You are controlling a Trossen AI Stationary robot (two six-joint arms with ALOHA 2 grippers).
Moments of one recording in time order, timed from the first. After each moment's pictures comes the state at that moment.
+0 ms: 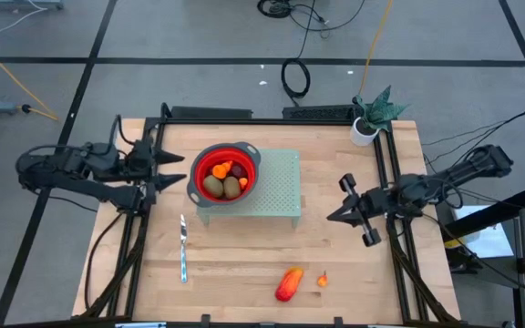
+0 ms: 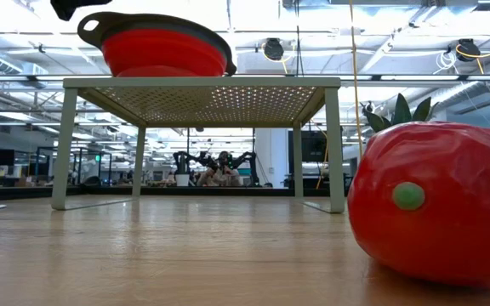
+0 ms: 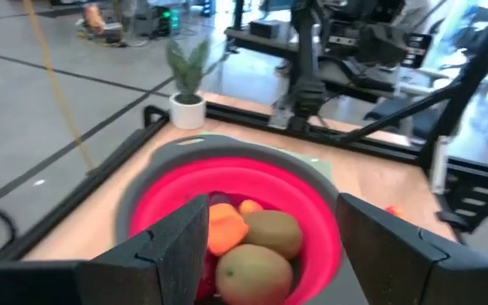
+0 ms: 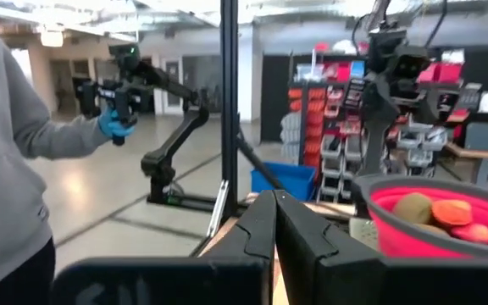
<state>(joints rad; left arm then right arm) -0.13 0.53 0.86 -0.56 -0.29 -0.21 0.37 0.76 0.52 0.42 0.03 0.01</state>
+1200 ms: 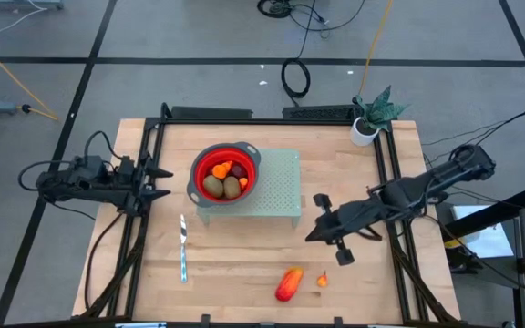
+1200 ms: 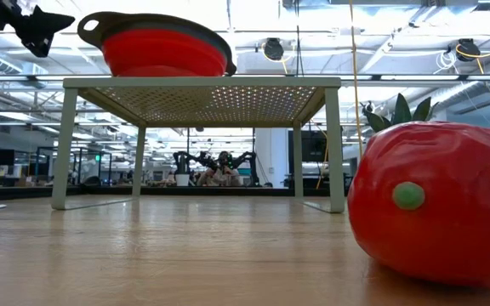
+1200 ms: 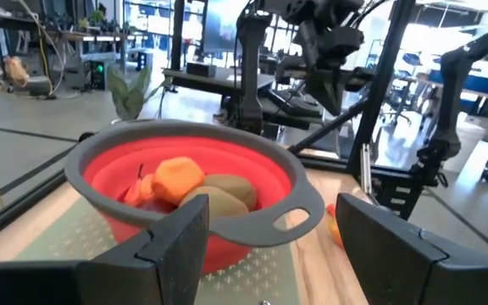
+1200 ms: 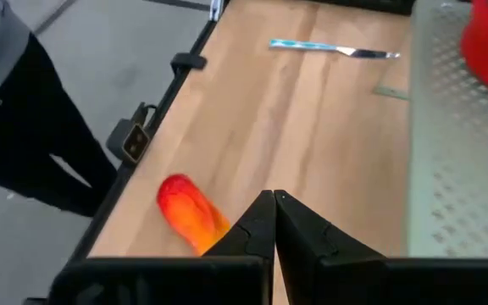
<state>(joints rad) -0.13 0.01 0.48 -0.49 -0.10 -0.16 0.43 1.26 1.18 -0.56 0.05 0.12</state>
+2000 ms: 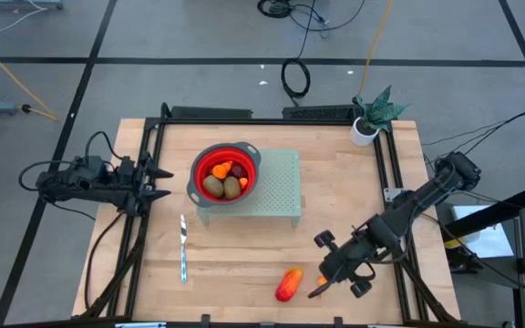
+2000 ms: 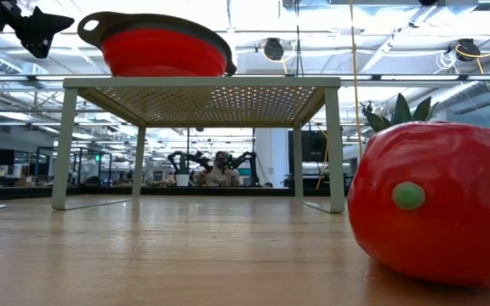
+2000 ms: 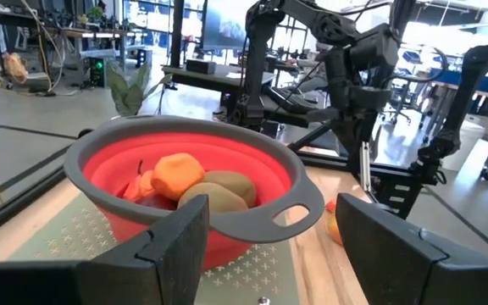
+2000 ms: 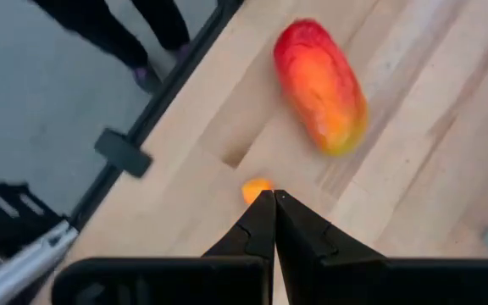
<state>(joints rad) -0.13 0.01 0.48 -0.50 -0.09 -0.16 0.63 1.48 1.24 -0.79 -0.11 0.10</state>
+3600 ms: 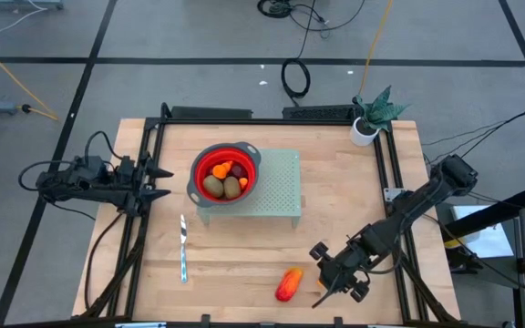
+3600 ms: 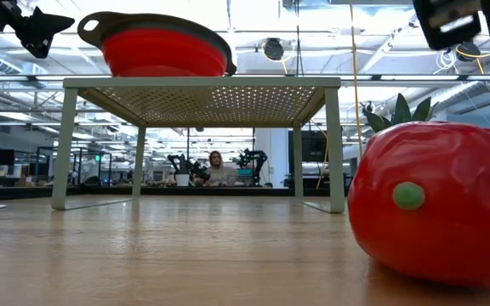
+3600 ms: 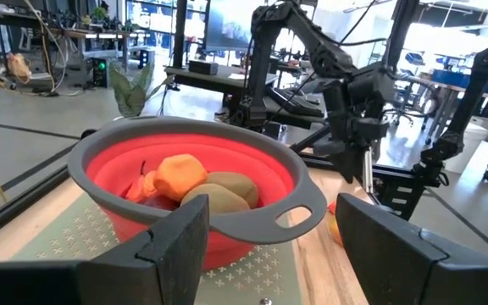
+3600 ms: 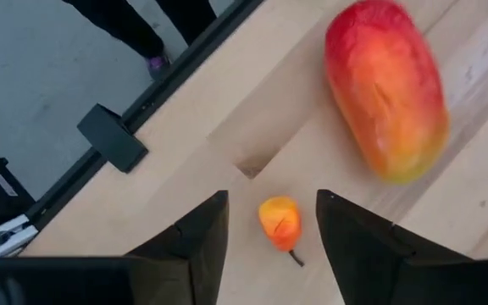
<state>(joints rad) -0.13 0.01 0.48 -0.50 -0.10 -0.17 0.66 1.53 1.03 -0.49 -0.16 -0.03</state>
